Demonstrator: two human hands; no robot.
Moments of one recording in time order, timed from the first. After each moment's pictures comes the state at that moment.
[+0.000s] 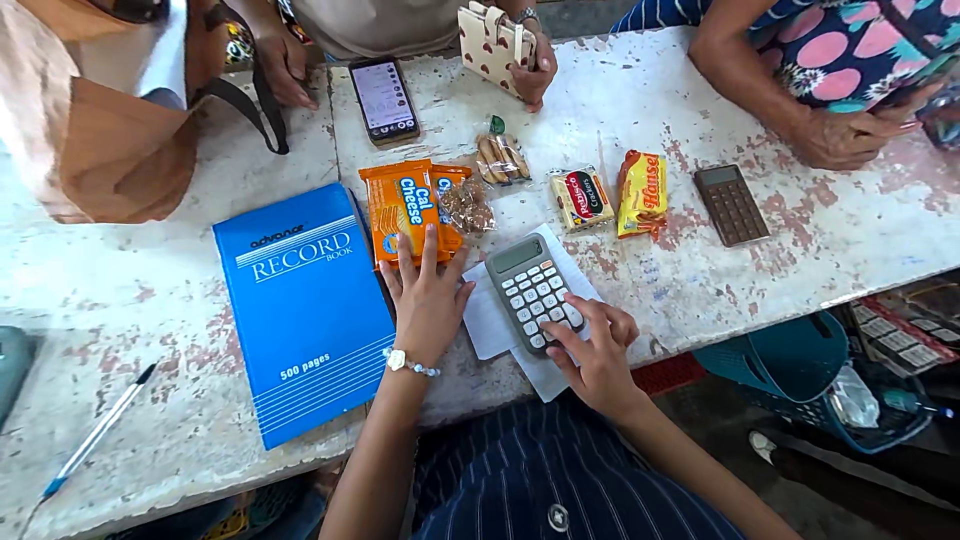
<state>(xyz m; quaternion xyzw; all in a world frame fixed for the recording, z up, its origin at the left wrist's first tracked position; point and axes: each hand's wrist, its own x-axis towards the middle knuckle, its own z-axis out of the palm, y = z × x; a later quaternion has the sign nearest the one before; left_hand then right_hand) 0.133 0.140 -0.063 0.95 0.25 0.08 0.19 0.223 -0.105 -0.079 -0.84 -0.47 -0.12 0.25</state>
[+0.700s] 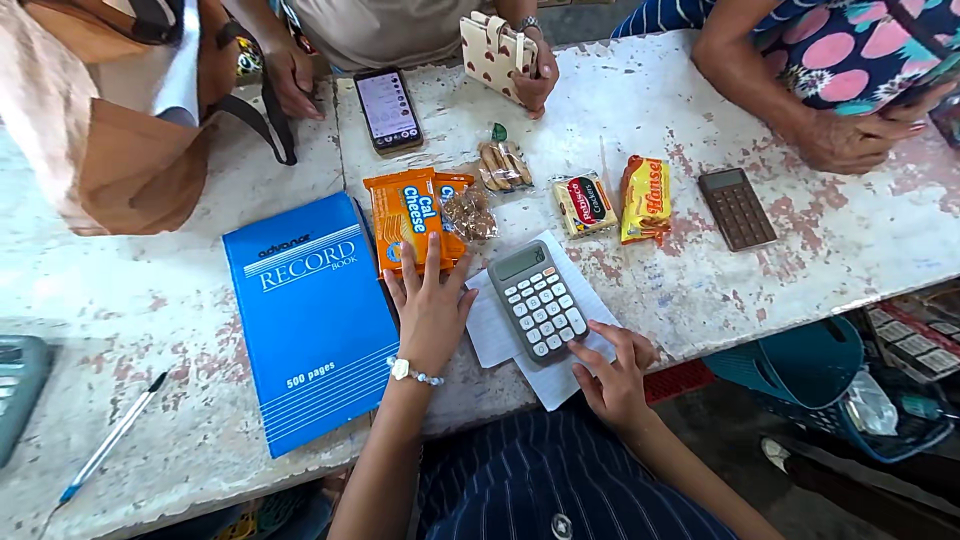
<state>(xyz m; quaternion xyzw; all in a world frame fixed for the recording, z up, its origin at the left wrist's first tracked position) 0.132 0.140 -0.070 0.95 0.24 0.10 0.17 0.223 -0.135 -0.105 -0.82 -0.46 -0.17 0.30</state>
